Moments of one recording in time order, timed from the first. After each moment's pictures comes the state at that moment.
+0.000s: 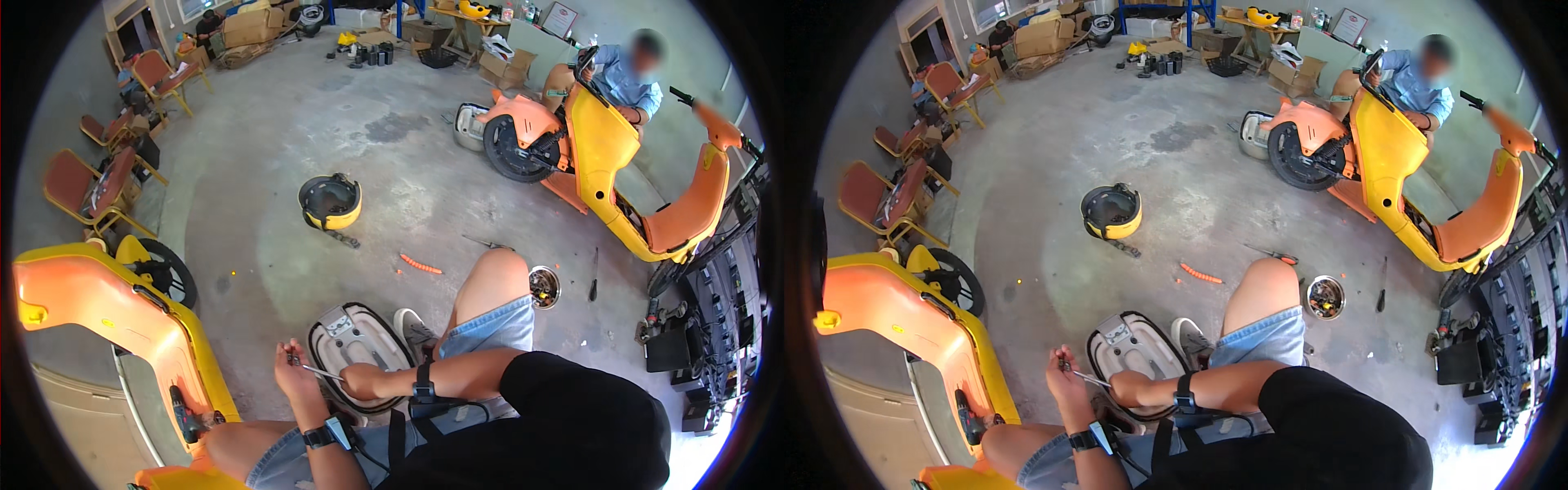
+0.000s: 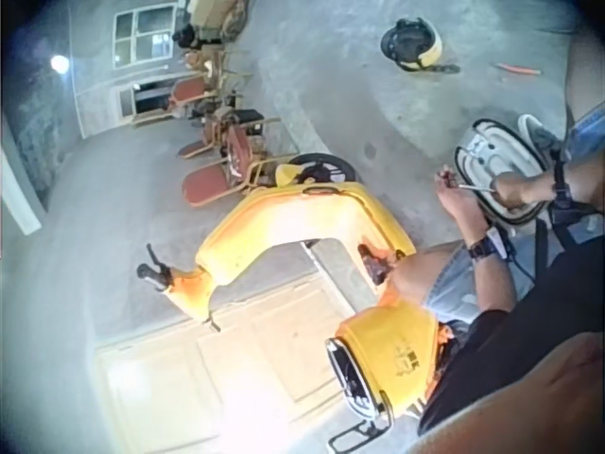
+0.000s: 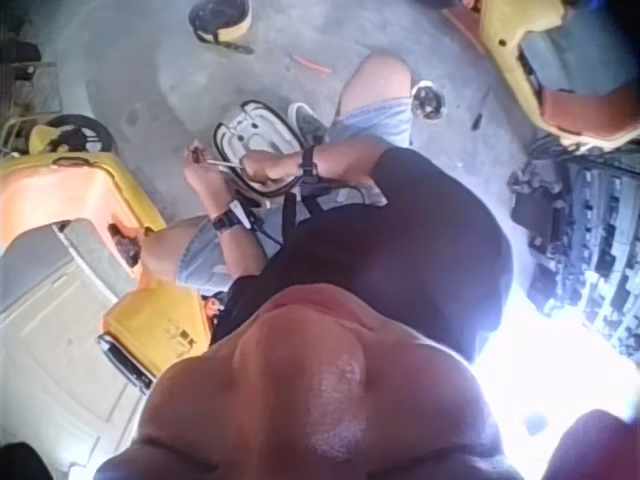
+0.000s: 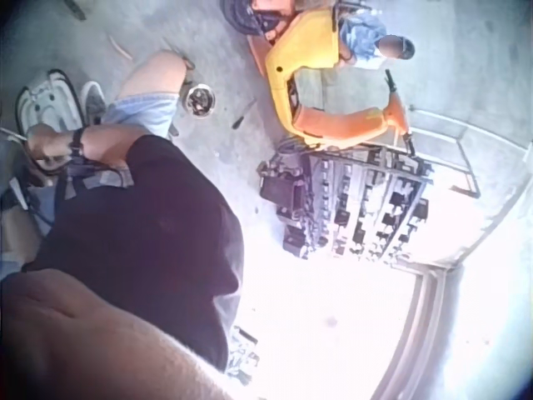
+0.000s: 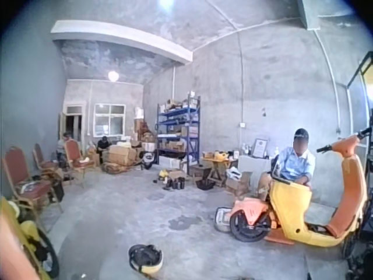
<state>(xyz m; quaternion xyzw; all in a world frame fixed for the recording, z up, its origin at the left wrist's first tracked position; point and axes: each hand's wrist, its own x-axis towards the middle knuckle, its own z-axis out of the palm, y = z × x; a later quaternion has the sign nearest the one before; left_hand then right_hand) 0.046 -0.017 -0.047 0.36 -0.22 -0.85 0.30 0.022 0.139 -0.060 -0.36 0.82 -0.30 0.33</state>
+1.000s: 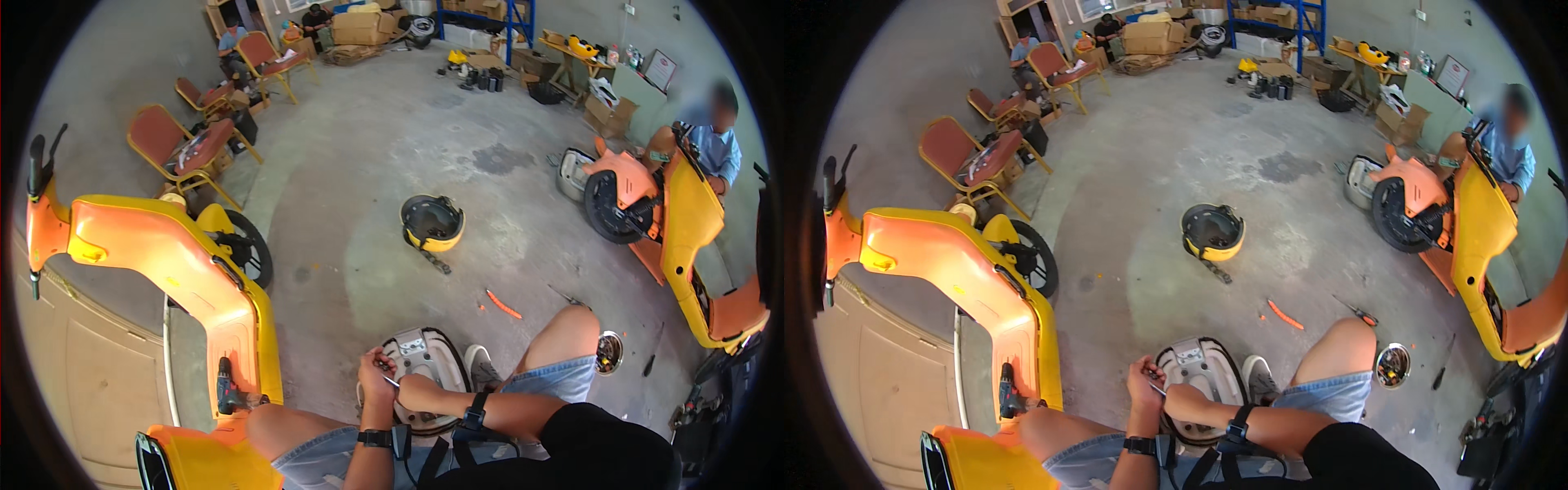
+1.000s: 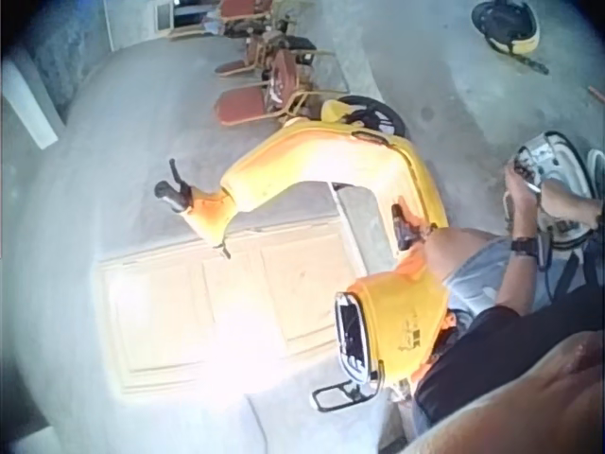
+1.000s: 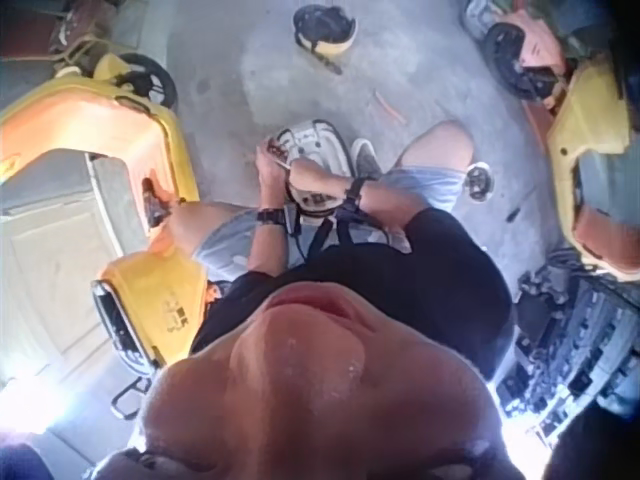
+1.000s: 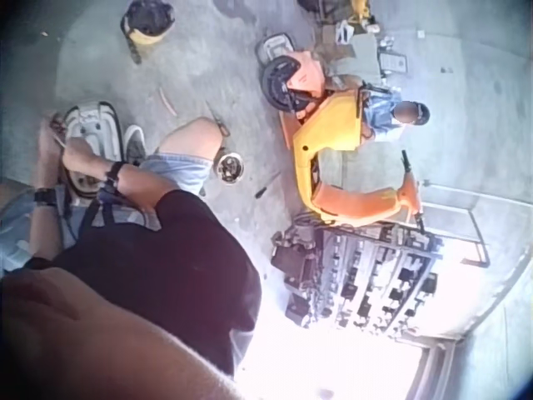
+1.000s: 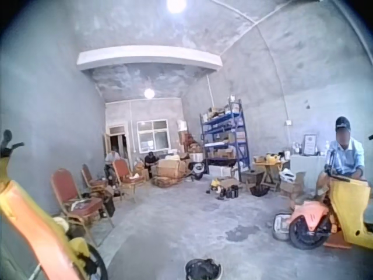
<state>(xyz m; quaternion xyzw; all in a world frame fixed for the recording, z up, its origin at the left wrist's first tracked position) 0.030 -0.014 -0.076 0.39 -0.26 -0.85 0.23 -0.004 0.101 -0.036 -0.38 0.81 -0.27 0.35</state>
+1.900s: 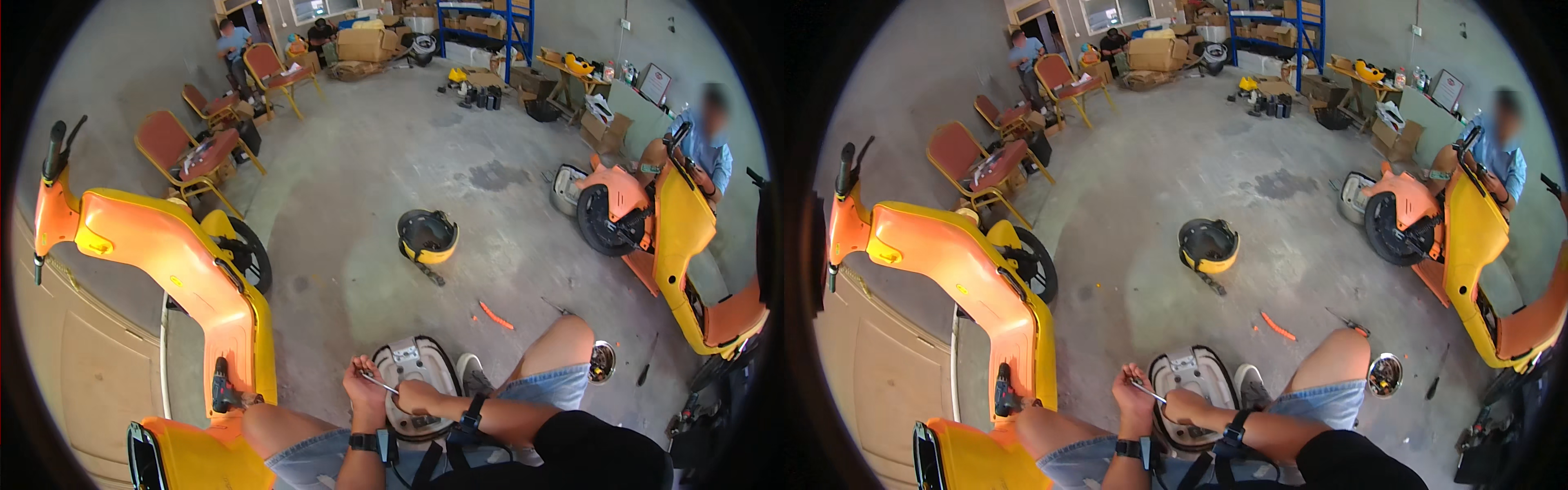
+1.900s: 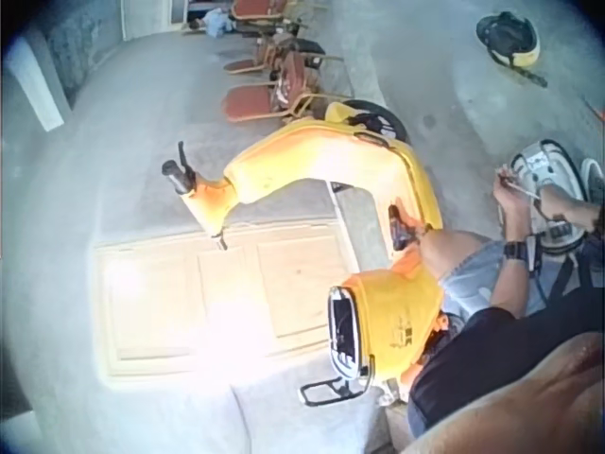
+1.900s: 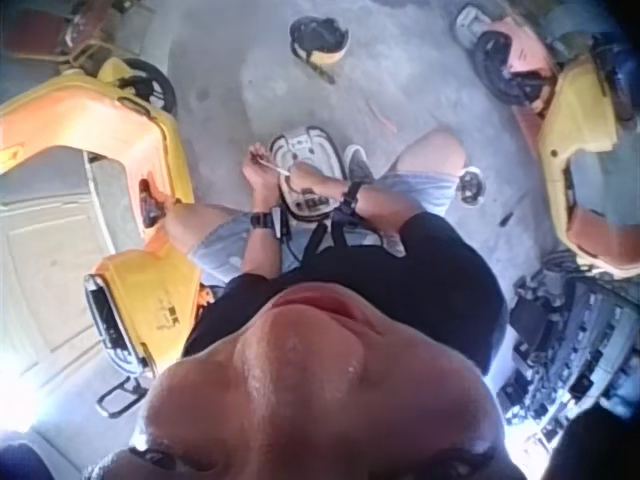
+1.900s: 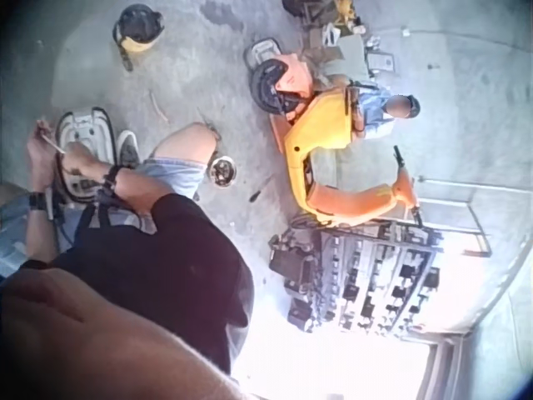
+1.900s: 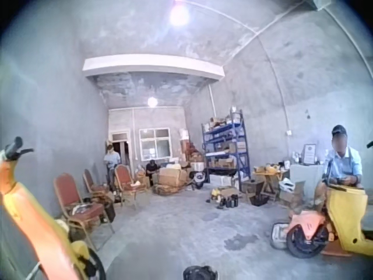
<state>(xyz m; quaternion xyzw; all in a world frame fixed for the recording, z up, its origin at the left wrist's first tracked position) 0.042 -0.015 -0.077 0.31 -0.04 -0.89 0.33 -0.005 0.117 -0.071 -0.37 0.81 -0.24 0.37</state>
